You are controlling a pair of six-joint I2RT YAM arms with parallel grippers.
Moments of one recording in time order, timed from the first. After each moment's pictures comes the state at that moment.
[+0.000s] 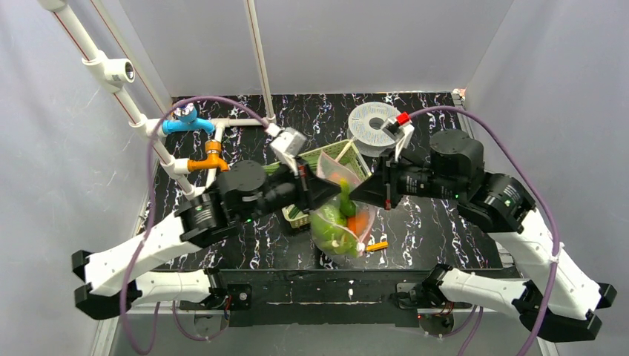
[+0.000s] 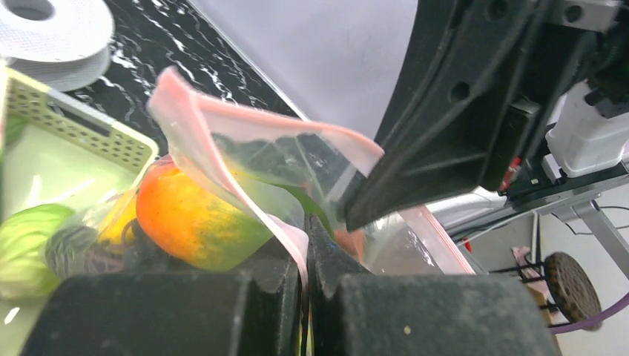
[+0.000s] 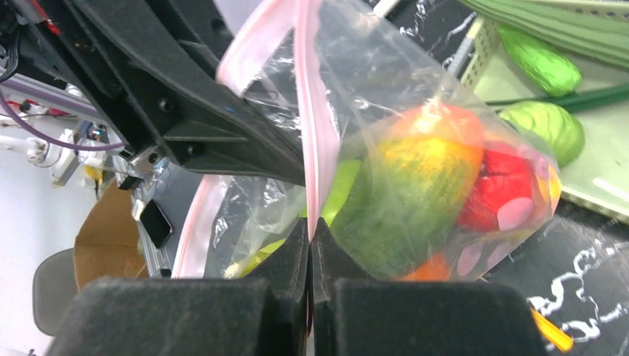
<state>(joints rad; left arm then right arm) -1.16 1.07 1.26 -0.32 -0.06 -0.58 0.84 0.97 1.49 -0.89 -0.39 0.48</state>
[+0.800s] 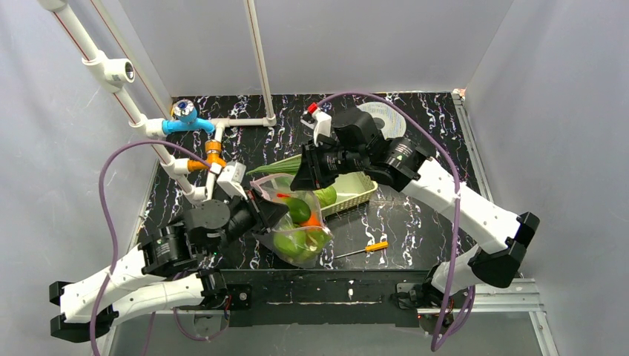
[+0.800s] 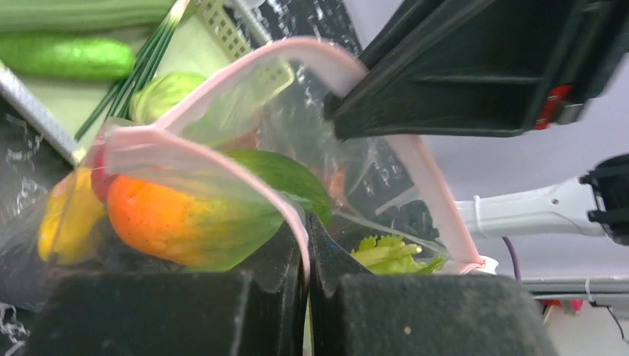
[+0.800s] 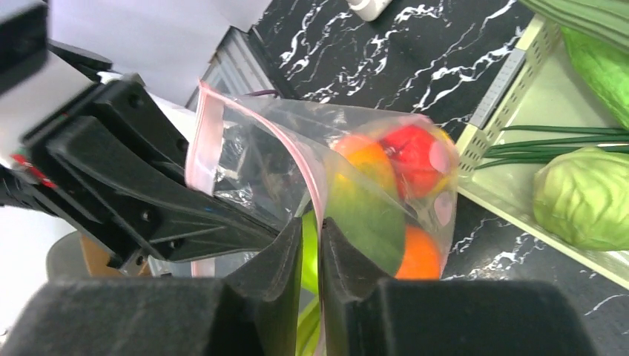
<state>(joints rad) -1.16 0.63 0.94 -0.60 -0.40 -0.82 0.97 1.45 1.65 -0.72 -0.38 0.53</state>
